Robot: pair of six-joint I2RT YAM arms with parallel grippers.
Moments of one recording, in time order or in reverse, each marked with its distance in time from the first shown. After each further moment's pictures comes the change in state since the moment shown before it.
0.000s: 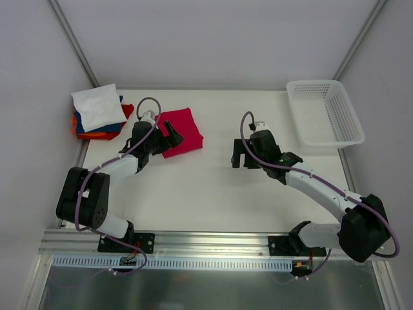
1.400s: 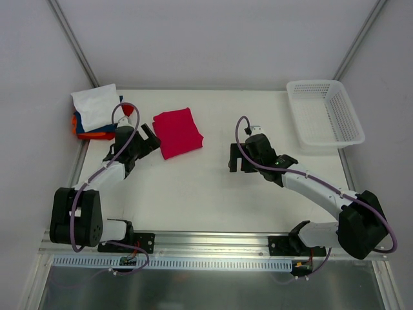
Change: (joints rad) left arm 0.161 -0.189 -0.088 -0.147 -0.144 0.021; right arm 0.042 0.023 -0.037 0.032 0.007 0.020
